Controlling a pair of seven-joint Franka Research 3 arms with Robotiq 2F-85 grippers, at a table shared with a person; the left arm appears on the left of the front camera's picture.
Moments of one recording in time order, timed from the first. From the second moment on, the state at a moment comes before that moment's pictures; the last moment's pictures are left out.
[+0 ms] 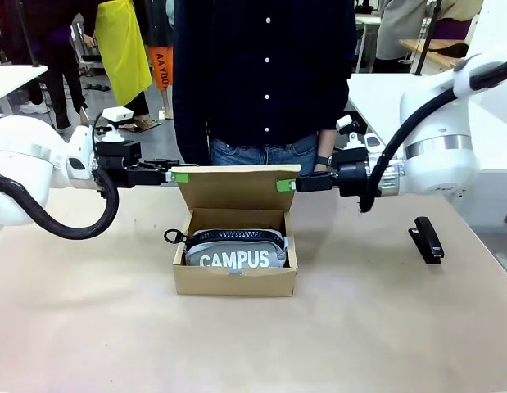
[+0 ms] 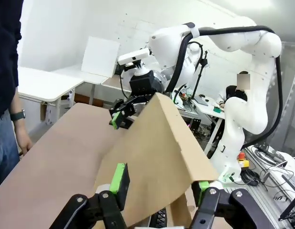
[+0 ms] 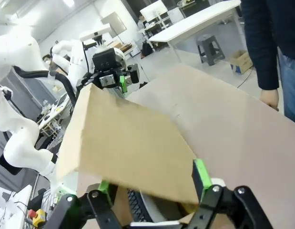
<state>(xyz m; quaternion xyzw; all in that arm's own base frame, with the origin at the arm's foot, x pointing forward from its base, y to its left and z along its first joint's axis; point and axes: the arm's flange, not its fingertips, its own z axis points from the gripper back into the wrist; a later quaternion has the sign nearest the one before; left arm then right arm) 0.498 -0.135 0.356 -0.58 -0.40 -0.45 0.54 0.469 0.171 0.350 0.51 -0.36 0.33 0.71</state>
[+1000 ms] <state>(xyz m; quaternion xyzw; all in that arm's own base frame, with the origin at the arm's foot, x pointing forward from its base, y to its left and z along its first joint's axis) 0.446 -0.015 0.353 -0.57 -0.48 -0.45 0.49 0.408 0.085 0.334 0.54 -0.41 0.28 0.68</state>
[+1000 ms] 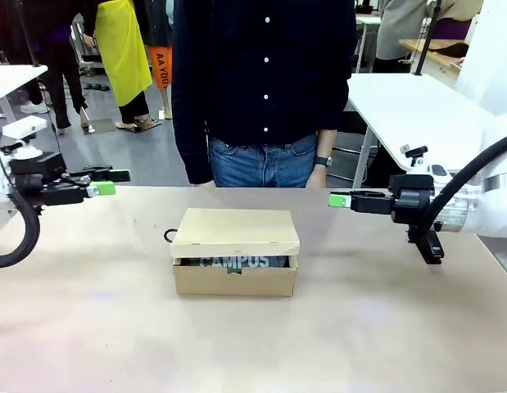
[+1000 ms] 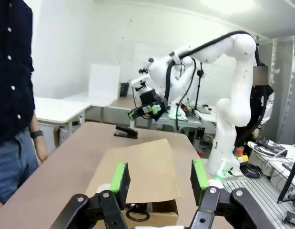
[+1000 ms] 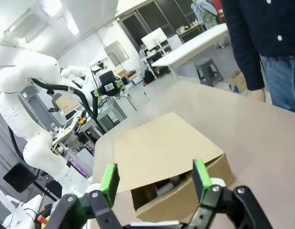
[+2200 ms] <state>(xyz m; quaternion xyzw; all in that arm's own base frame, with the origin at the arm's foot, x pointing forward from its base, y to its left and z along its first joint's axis) 0.483 -0.158 0.297 -0.42 -0.43 -0.59 0.54 0.480 0.208 0.300 0.44 -0.31 0.47 0.70</state>
